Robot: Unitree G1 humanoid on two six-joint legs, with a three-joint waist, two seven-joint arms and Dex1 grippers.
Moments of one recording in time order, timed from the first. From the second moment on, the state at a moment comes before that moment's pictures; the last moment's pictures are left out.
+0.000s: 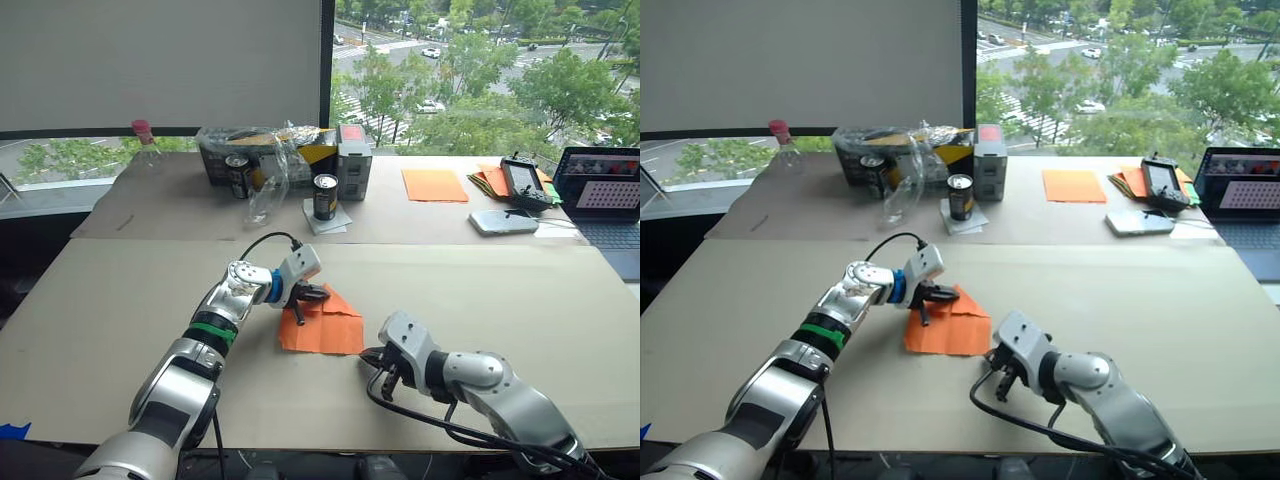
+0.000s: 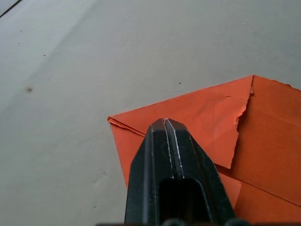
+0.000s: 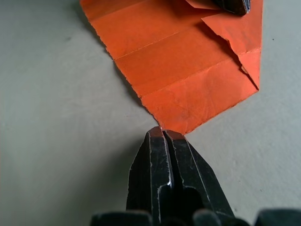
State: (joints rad) left arm -0.87 0.30 -0.28 0.70 0.01 0.25 -1.03; right arm -0.17 -0.57 0.25 -0.56 0.20 0.85 0.64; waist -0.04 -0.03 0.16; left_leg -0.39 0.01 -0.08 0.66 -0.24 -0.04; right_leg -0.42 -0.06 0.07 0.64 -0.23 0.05
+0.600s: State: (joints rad) left arm -0.84 0.28 -0.26 0.64 0.00 0.30 -1.01; right arm -0.34 -0.85 0.47 -0.52 -0.05 0.52 0.71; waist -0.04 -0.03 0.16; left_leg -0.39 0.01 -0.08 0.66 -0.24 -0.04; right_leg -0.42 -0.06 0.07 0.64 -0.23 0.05
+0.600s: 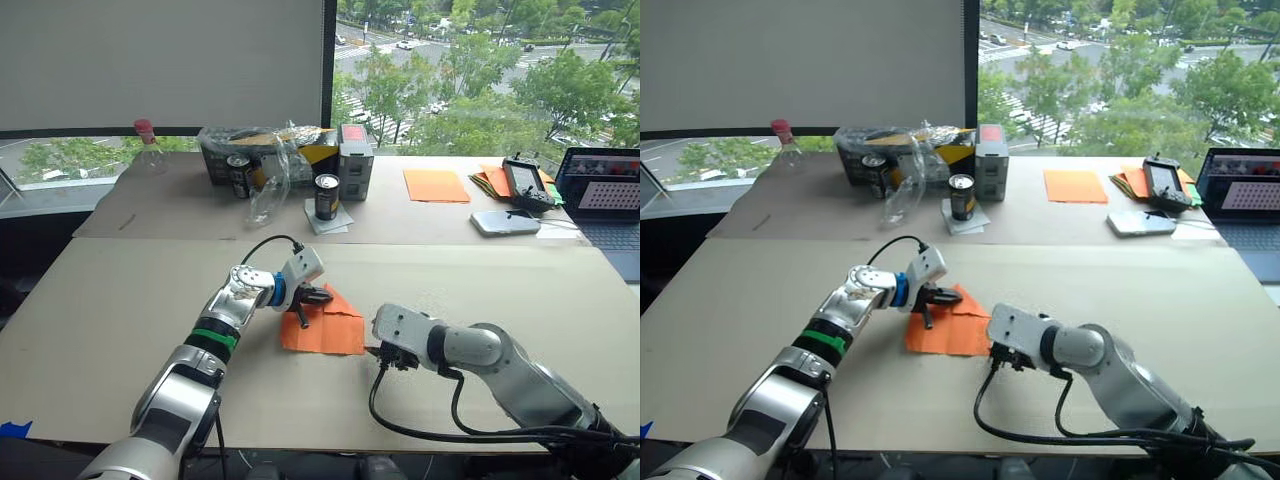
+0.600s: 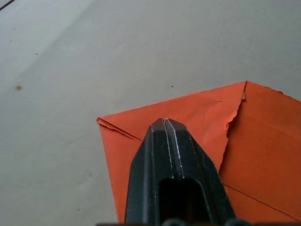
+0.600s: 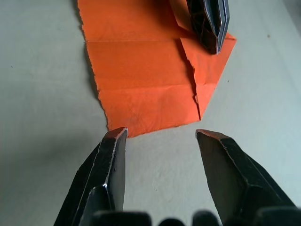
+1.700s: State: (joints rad) left arm -0.81 0.23 -0.25 0.60 0.00 0.33 -0.94; right arm -0.35 0.10 -0.38 -0.52 0.48 1.61 0.17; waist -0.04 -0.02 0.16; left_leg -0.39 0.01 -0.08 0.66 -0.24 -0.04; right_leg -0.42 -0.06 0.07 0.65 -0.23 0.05
